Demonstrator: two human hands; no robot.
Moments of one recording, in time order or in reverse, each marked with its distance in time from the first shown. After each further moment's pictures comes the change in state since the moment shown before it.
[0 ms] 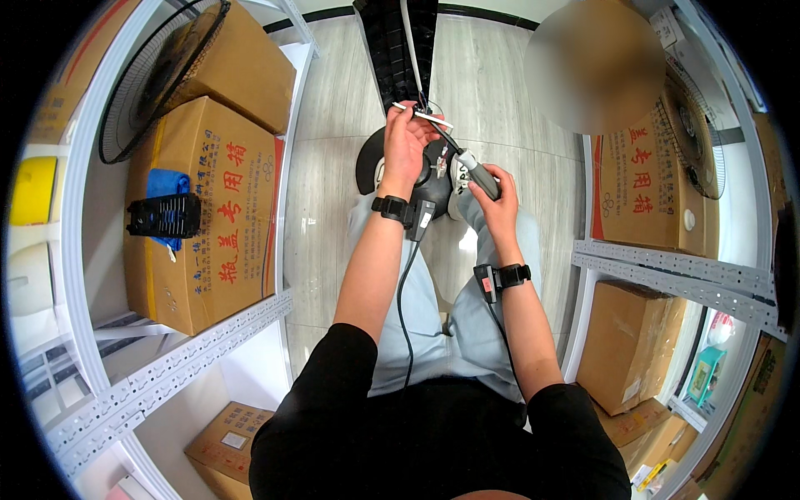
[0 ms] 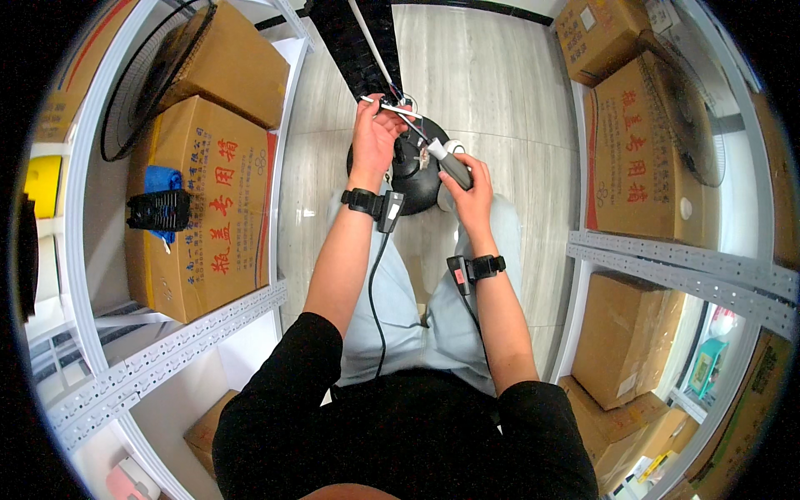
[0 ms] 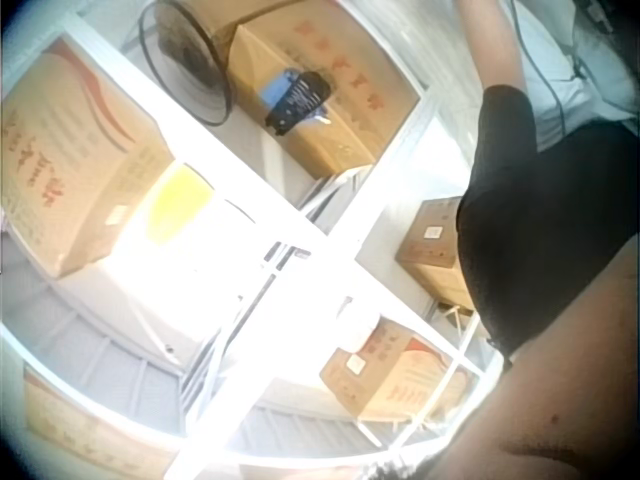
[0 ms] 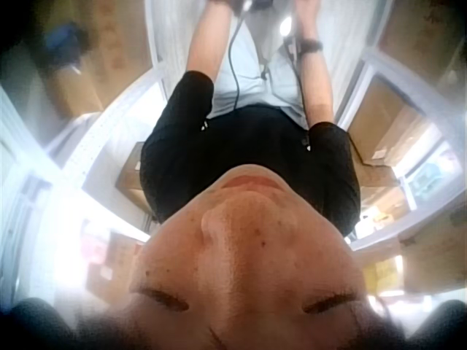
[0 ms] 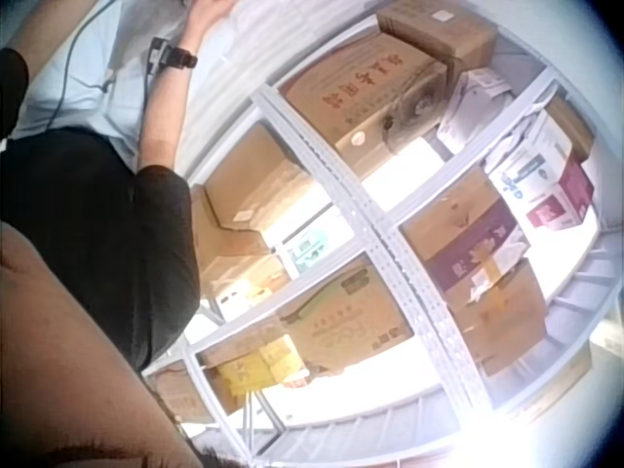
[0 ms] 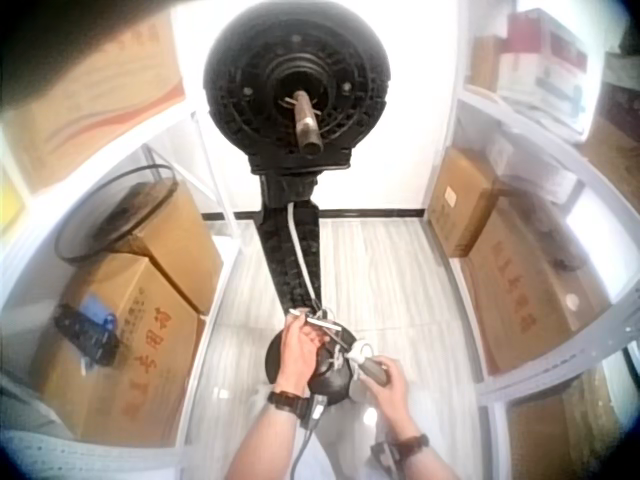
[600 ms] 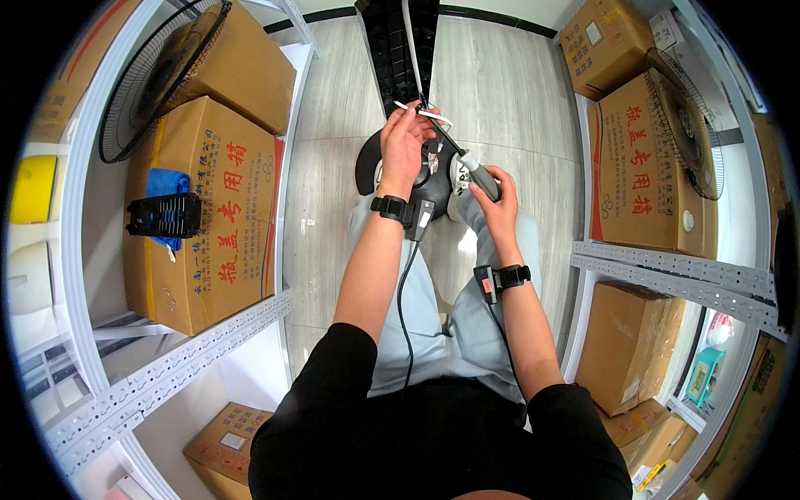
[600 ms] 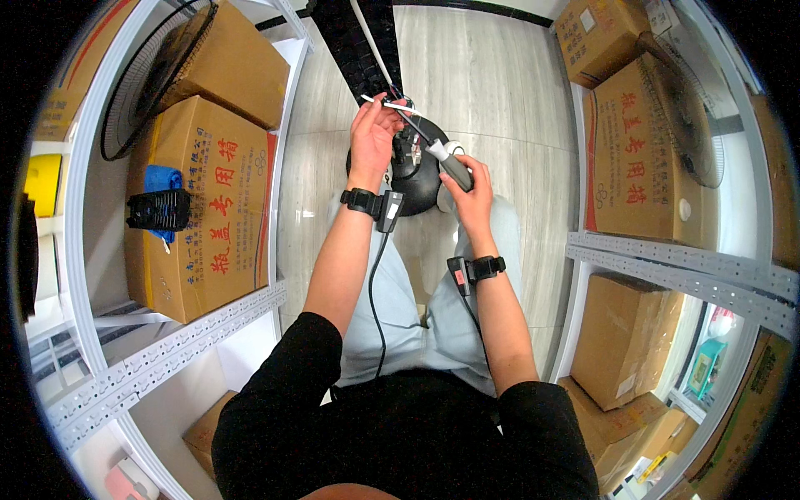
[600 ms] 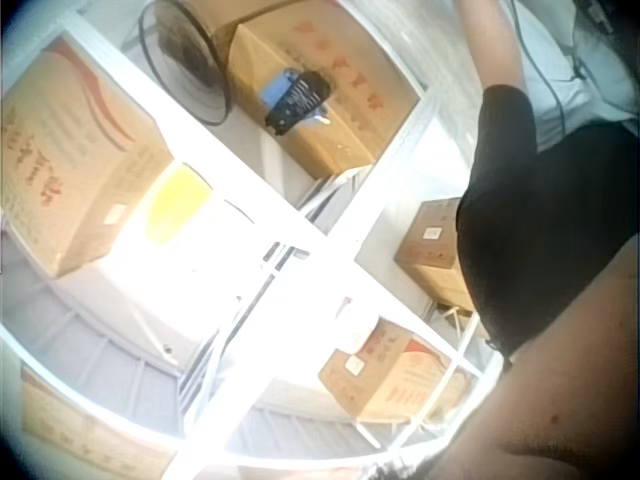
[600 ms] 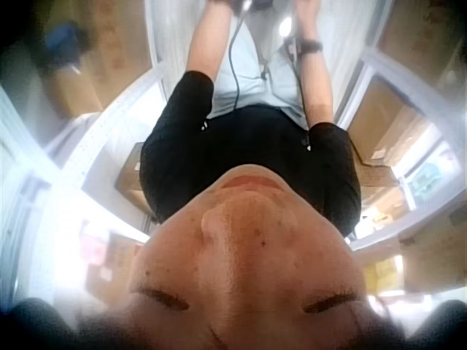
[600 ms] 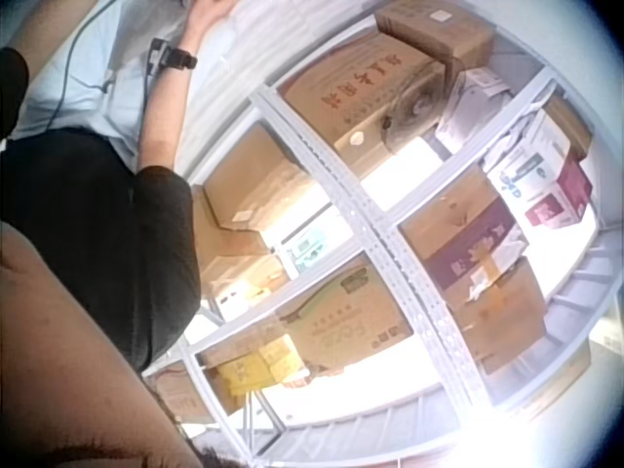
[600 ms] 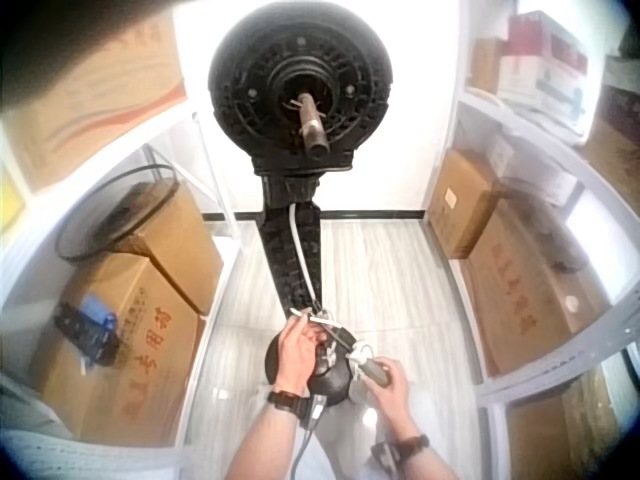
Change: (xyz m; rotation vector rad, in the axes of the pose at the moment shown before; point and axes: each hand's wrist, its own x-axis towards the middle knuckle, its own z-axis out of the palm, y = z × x) left_hand 0.000 0.002 0.001 -0.017 -0.024 0.064; right_hand -0.001 0.007 0.000 0.026 0.006 0.003
